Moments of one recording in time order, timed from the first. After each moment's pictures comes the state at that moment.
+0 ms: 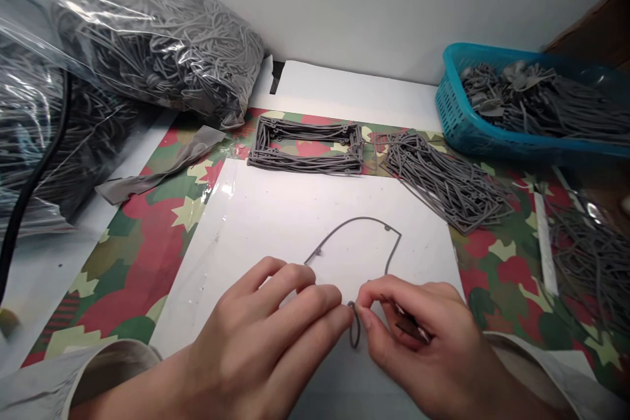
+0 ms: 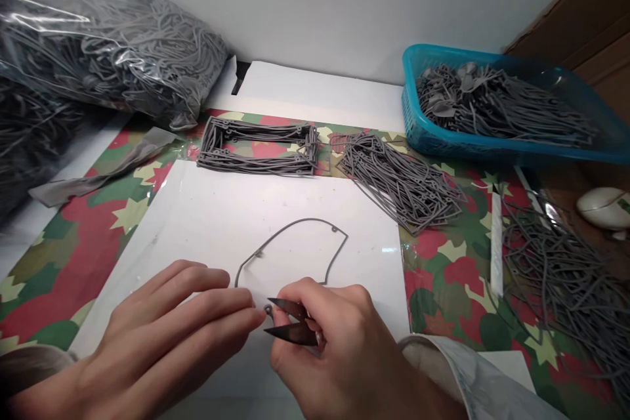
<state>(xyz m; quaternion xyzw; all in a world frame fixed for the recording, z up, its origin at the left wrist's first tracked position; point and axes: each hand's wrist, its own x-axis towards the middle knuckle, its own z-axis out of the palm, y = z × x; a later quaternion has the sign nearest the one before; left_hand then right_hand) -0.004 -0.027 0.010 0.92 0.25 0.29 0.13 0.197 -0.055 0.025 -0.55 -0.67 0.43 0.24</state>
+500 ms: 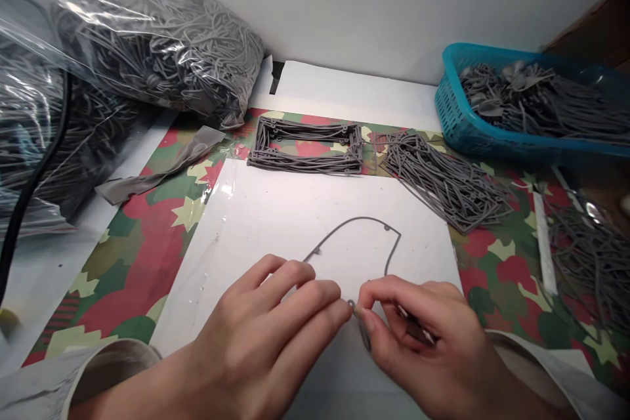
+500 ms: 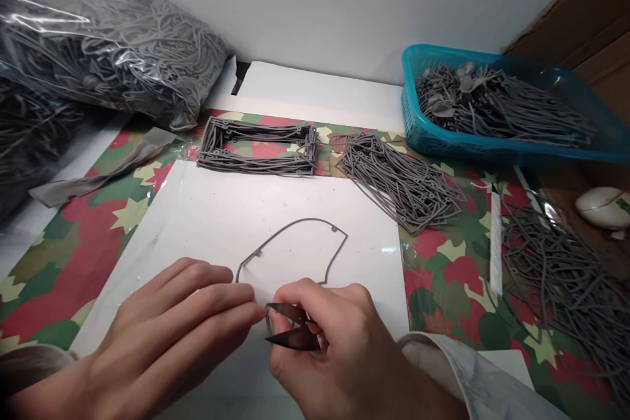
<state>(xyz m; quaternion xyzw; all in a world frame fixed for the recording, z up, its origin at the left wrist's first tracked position) -0.004 -0.025 0.009 0.92 0.24 0.29 0.13 0.197 -0.053 0.025 -0.55 -0.69 0.39 0.25</state>
